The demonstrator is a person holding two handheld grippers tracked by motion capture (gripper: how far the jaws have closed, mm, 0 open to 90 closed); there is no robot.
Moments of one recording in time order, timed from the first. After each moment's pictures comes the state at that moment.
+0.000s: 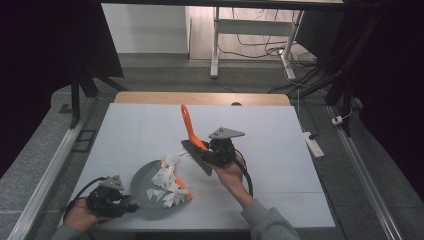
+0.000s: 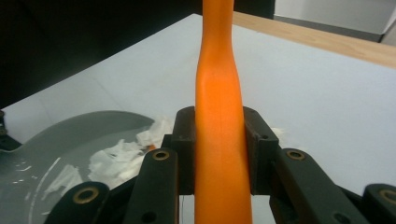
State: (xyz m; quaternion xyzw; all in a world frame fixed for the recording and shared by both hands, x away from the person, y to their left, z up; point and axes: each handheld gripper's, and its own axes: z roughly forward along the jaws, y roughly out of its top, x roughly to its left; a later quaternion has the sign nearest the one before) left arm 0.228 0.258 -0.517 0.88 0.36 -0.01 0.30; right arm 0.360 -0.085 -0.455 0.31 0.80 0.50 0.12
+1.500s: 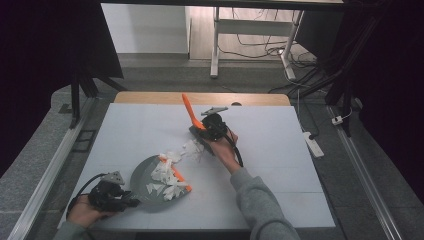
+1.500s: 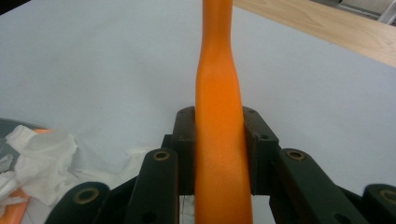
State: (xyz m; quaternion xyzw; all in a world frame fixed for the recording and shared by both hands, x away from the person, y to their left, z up) left arm 0.240 0.258 -0.522 0.87 0.38 -0.01 0.30; right arm 0.465 -0.052 -0.487 0.35 0.84 0.39 0.15
